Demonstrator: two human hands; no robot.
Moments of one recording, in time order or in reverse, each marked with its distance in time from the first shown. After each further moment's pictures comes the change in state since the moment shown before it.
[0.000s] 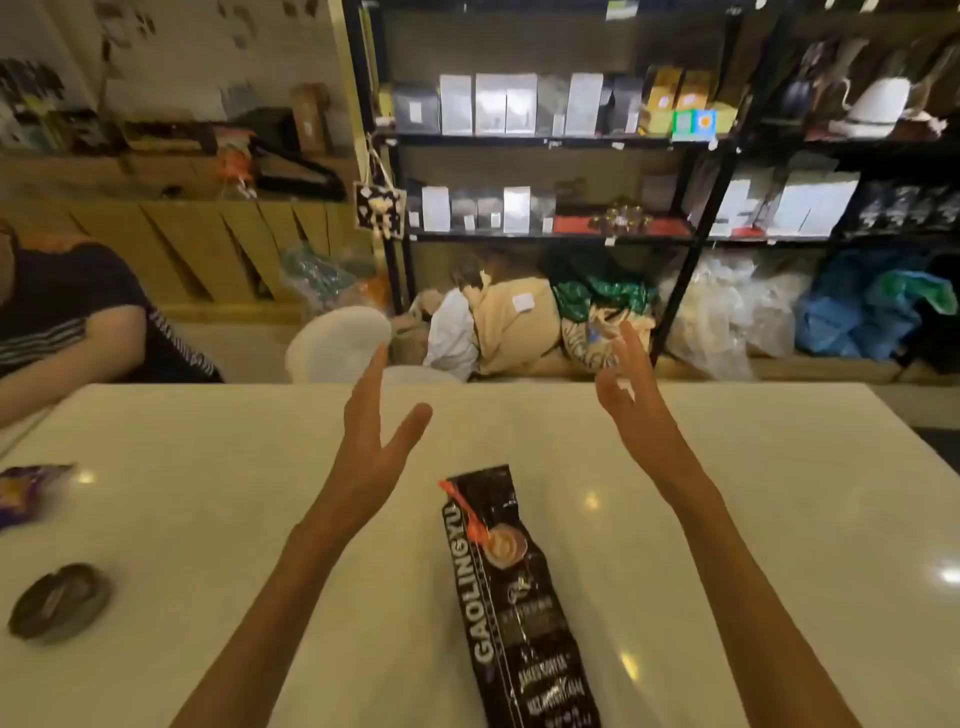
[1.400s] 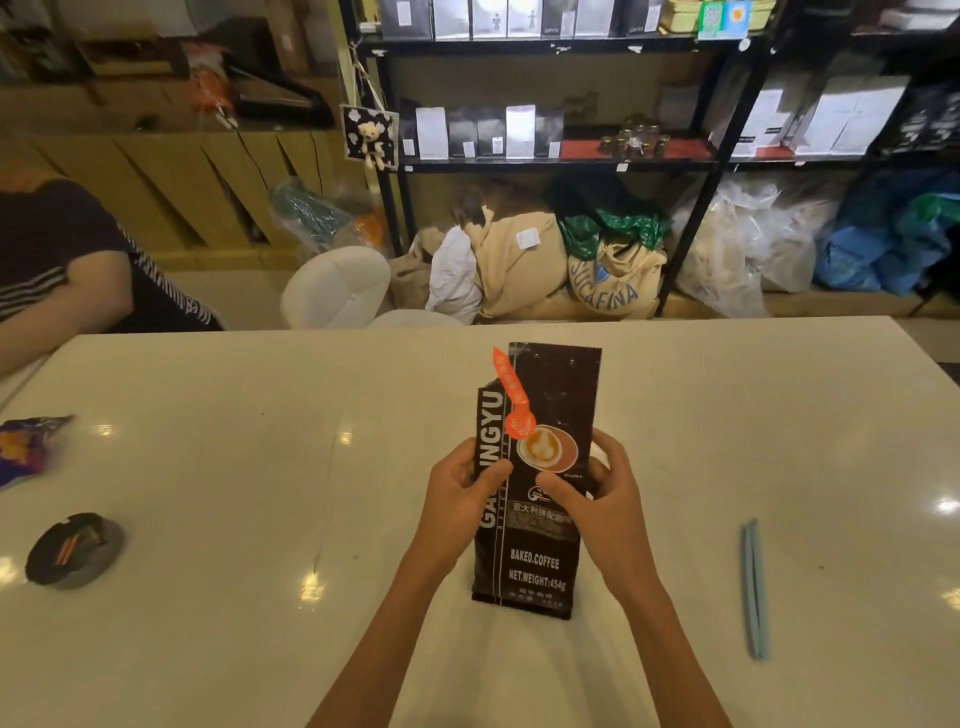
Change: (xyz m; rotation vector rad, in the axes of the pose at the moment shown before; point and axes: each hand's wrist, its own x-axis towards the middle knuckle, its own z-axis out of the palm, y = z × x) left_hand -0.058 -0.032 0.095 -0.541 -0.125 -0.308; right_hand -0.113 0.037 0.067 0.414 0.147 0.353
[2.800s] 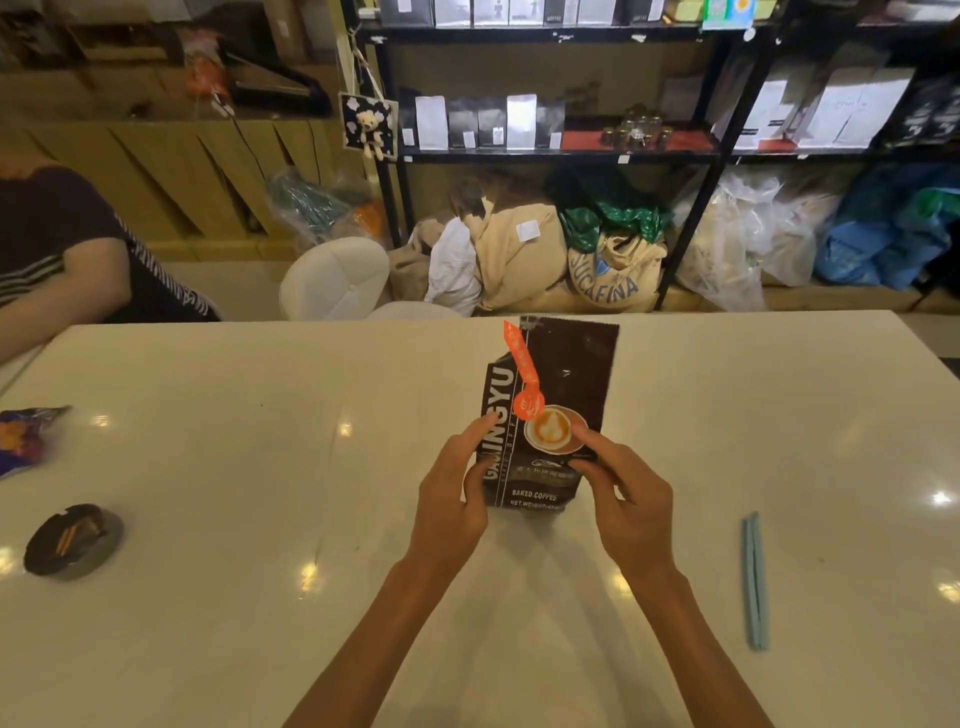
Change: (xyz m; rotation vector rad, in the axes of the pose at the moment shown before) left_hand -0.005 -0.024 -0.013 0.571 0.128 0.610; right_hand 0.009 0.017 -0.021 -0.529 0.081 -0.650
